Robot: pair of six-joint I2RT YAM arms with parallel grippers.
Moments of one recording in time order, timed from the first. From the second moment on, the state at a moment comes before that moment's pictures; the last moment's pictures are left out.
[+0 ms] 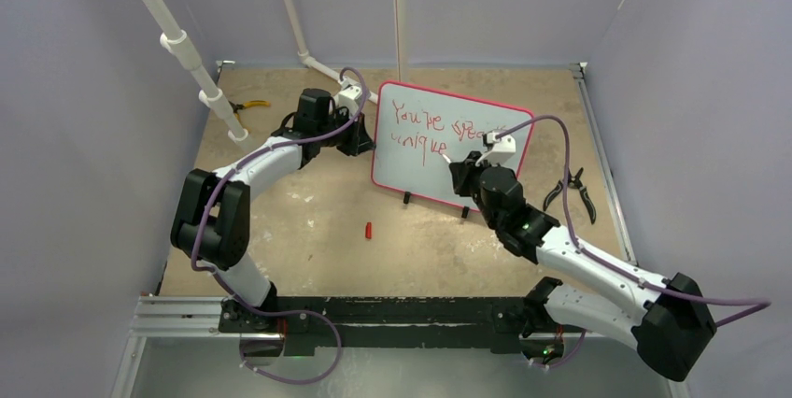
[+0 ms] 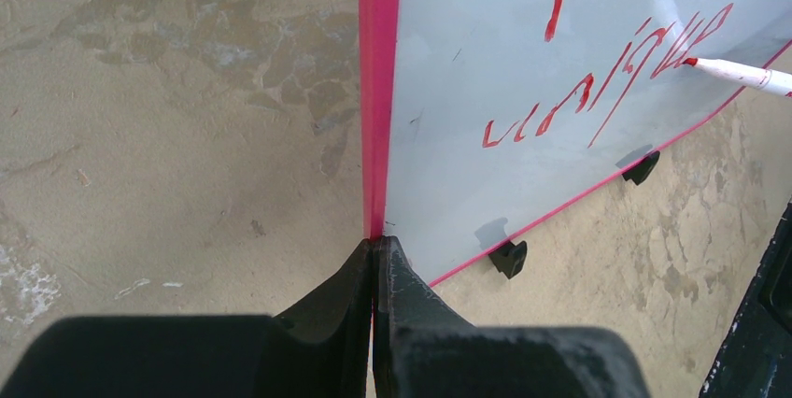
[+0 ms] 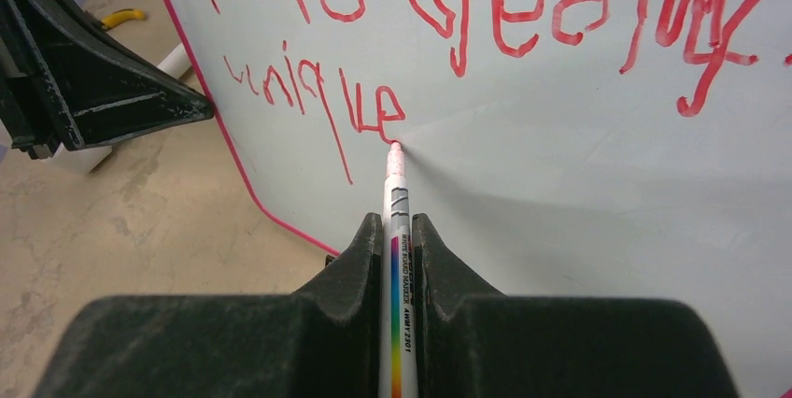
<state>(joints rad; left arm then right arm) -0.33 1.67 1.10 -0.05 0.55 -0.07 0.73 0.99 0.56 0.15 0.46 0.48</state>
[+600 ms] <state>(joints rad) -0.34 1.66 1.10 -0.07 0.55 -0.07 0.72 0.86 0.54 0.11 0.48 0.47</state>
